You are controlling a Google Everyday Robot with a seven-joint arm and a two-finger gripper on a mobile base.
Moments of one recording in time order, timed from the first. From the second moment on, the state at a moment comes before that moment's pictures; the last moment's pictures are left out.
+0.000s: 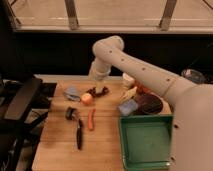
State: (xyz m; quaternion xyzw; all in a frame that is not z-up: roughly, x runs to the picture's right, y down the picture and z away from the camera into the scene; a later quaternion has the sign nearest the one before) arm -0.074 -0.028 0.780 -0.24 -0.21 -0.18 0.93
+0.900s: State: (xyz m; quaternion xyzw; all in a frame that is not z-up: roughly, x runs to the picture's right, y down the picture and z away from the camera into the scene) arm -0.119 -0.031 0.794 -0.24 -0.24 -0.19 0.92
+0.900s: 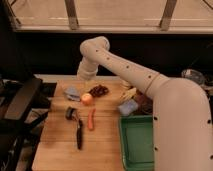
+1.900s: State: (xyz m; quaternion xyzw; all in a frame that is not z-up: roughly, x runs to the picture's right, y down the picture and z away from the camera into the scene) arm -0.197 -0.004 0.911 -0.26 -0.27 -0.15 0.92
